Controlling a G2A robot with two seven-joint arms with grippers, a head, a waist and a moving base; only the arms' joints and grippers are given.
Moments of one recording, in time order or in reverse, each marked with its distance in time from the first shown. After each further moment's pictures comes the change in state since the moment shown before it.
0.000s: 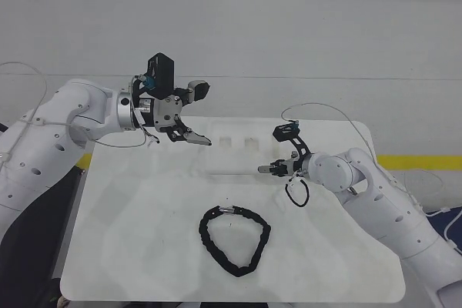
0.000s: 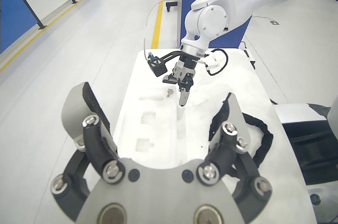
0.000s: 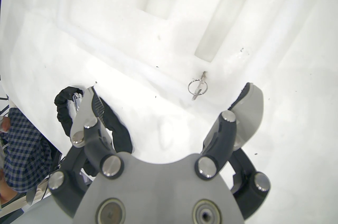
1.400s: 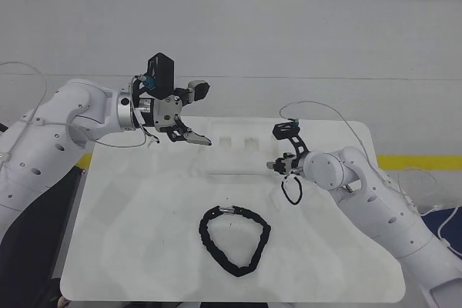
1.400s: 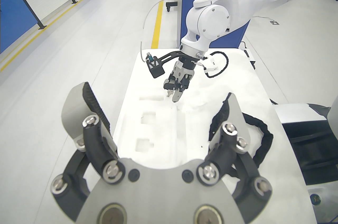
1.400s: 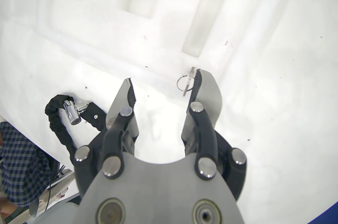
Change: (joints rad) left arm 0.000 0.000 0.000 0.000 0.000 0.000 0.000; right arm -0.002 -0.037 0.021 -0.026 -0.104 0.157 0.078
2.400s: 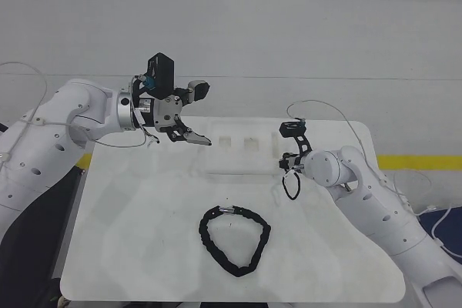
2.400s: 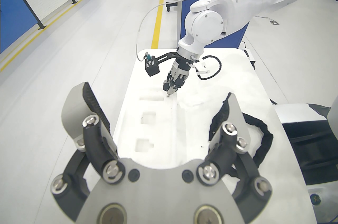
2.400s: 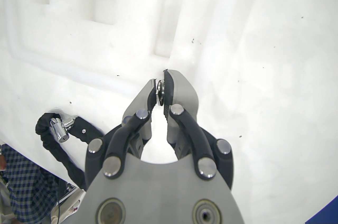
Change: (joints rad) left arm 0.000 0.000 0.000 0.000 0.000 0.000 0.000; right arm -0.011 -0.039 0.035 0.065 -0.056 0.063 0.007
